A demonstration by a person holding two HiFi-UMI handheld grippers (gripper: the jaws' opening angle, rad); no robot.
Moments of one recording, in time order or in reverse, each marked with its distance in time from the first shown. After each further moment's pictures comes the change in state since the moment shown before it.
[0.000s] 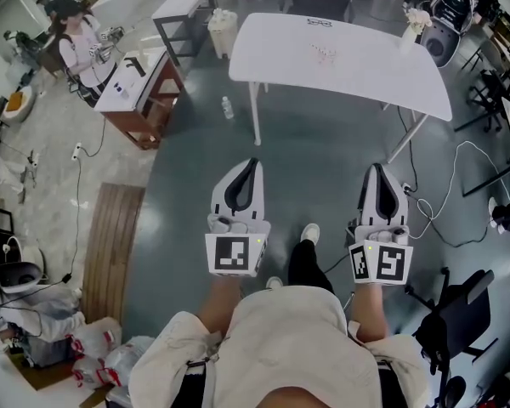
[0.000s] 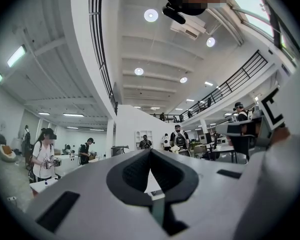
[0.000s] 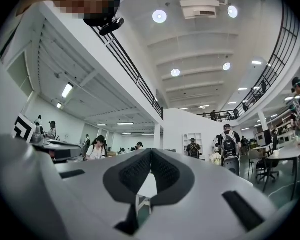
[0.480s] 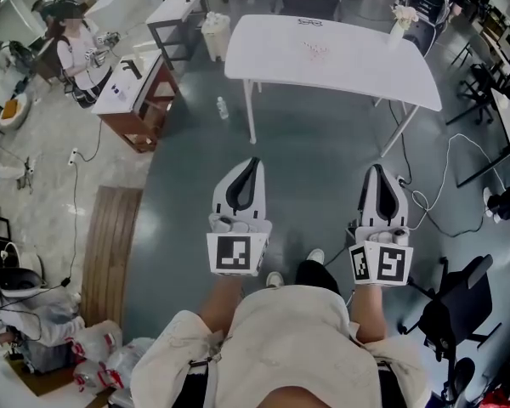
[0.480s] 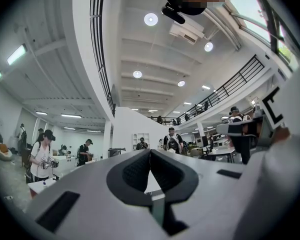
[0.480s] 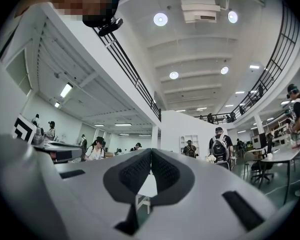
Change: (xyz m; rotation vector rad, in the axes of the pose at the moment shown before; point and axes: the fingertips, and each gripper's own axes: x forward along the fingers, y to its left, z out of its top) left arm -0.048 -0.017 0.025 -0.023 -0.039 -0.025; right arm -0.057 0.016 0.028 -0.008 -0.010 -0.032
